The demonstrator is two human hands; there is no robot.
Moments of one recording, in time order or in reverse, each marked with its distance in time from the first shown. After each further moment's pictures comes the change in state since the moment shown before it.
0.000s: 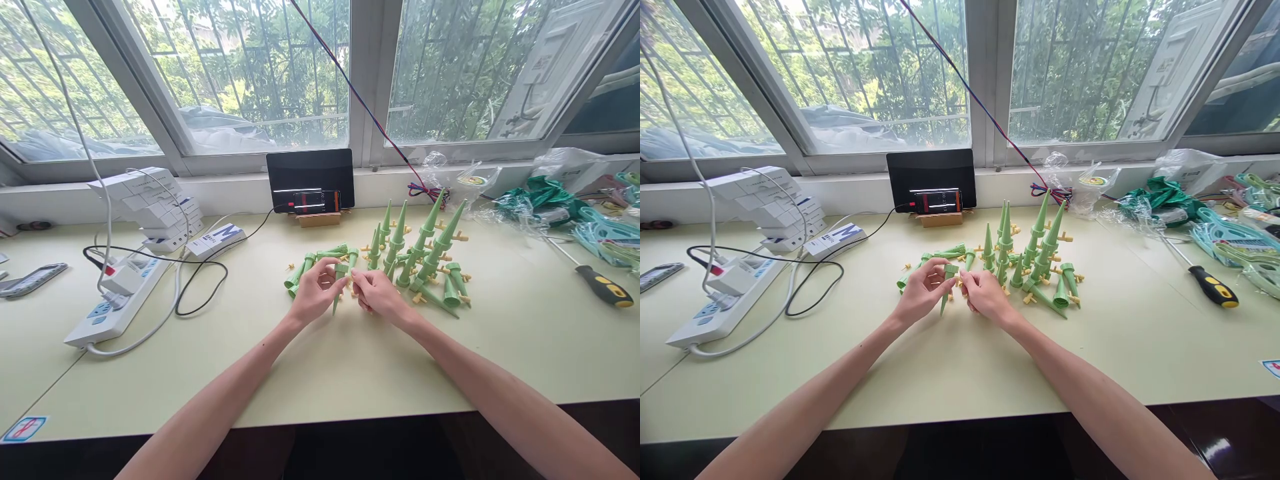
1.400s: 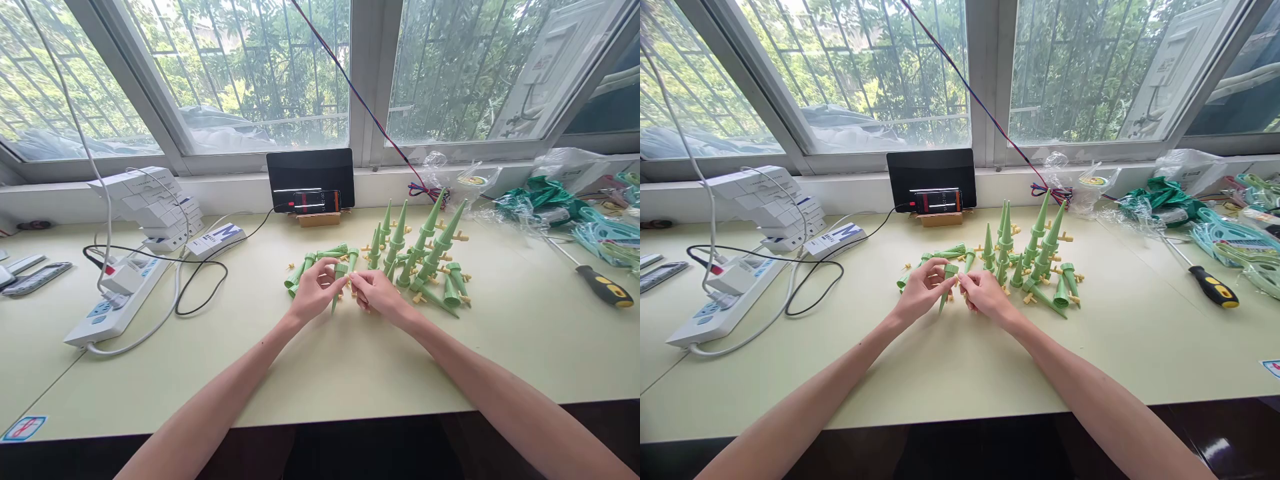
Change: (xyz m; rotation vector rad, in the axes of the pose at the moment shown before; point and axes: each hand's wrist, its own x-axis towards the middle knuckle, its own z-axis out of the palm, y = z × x) left_hand 0.001 0.002 -0.002 -0.029 -0.012 -0.072; right_hand 0.001 0.000 -0.001 0.075 -0.045 0.033
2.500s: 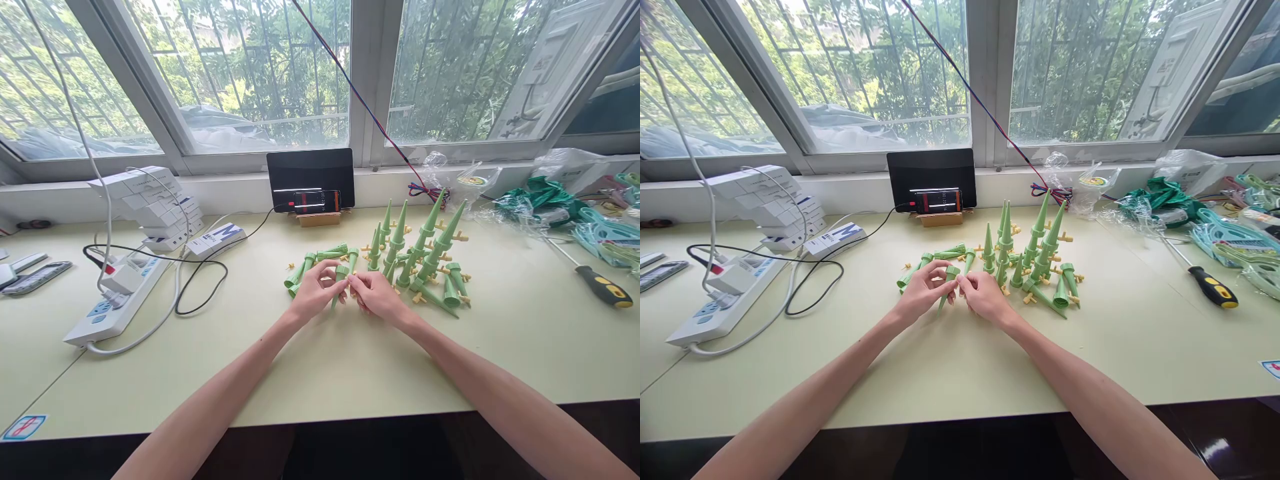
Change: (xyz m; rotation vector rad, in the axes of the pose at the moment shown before) left_hand 0.000 0.001 0.000 -0.128 -0.085 -0.074; right_hand -0.001 0.001 0.001 -0.170 0.044 -0.042
